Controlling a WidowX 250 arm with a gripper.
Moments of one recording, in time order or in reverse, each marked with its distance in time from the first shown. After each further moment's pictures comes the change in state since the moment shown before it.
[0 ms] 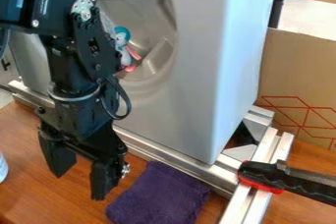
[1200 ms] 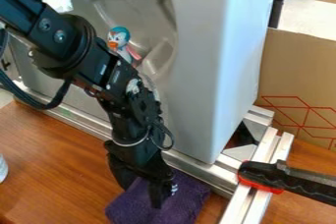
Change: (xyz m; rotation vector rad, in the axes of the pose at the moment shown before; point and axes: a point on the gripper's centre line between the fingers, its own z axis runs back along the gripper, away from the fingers) arm 0.074 -0.023 -0.084 -0.099 -0.176 -0.074
